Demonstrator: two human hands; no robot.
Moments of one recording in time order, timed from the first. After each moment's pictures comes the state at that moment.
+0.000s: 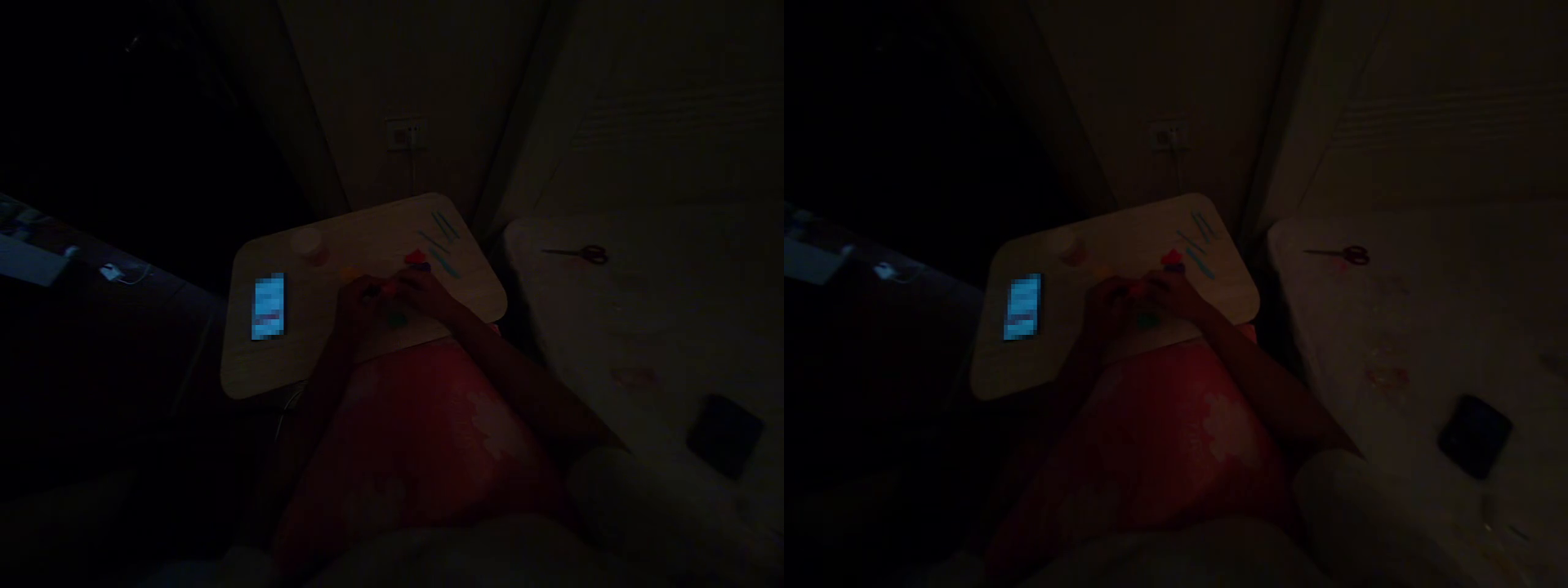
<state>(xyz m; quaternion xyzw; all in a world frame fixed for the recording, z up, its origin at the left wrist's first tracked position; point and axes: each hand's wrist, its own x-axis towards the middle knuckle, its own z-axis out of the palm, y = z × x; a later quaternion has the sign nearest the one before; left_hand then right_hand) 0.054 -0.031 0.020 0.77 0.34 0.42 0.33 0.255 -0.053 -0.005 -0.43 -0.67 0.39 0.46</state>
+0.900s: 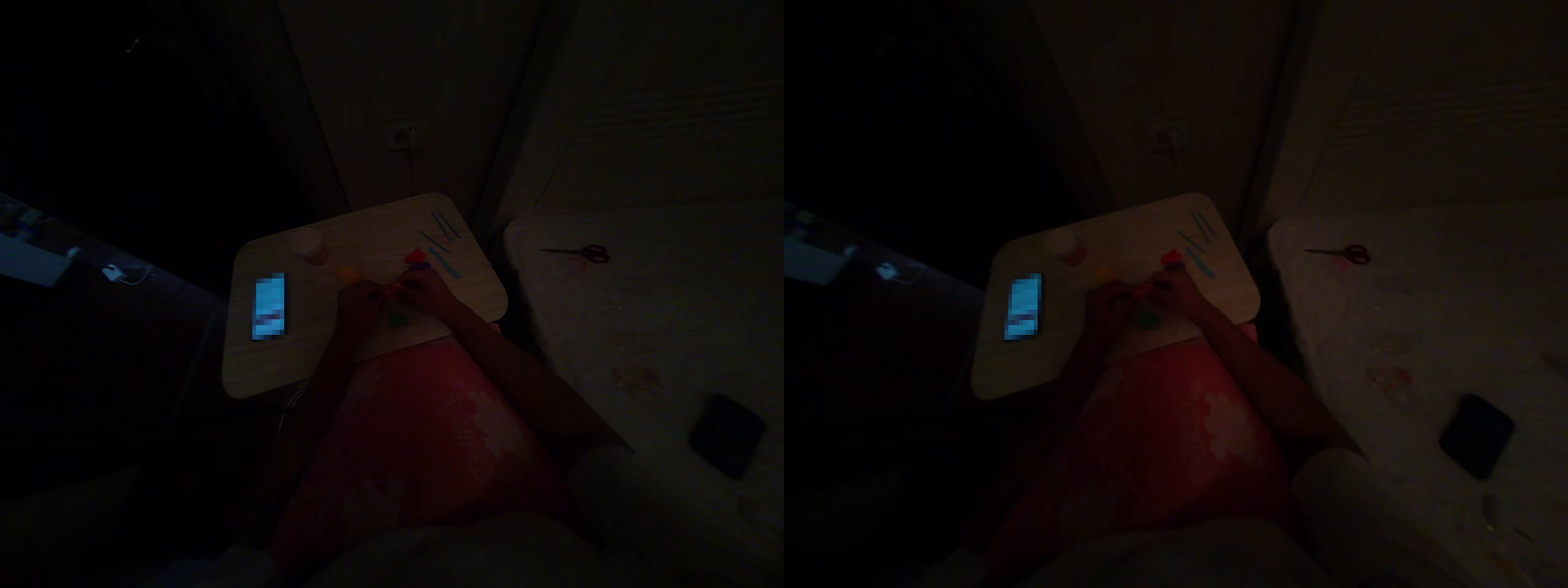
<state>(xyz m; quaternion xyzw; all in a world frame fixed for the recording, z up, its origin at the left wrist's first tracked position) 0.053 -0.032 0.015 0.78 0.36 0.42 0.30 0.258 -0.053 -0.007 -0.48 -0.66 0.36 0.45</state>
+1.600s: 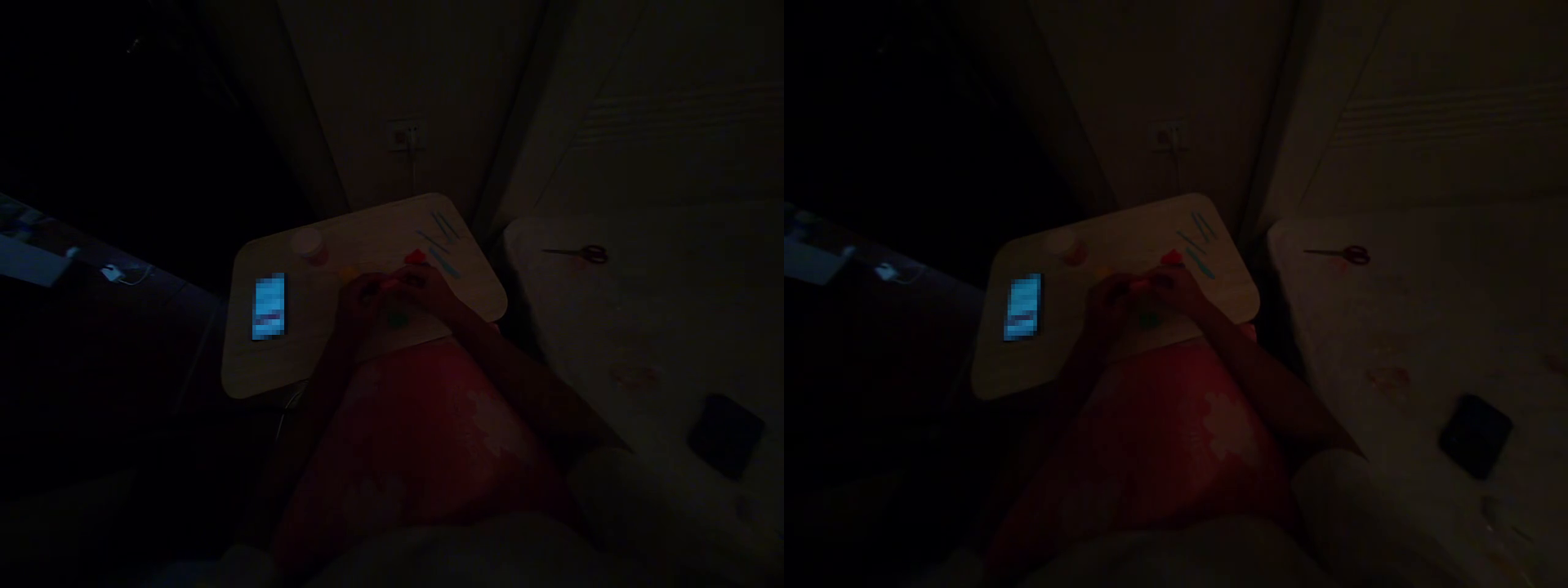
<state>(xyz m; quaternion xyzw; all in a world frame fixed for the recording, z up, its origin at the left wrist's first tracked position) 0.058 -0.034 0.016 0.74 0.35 0.45 0.36 0.257 -0.051 -0.011 -0.45 -0.60 0.40 0.52</state>
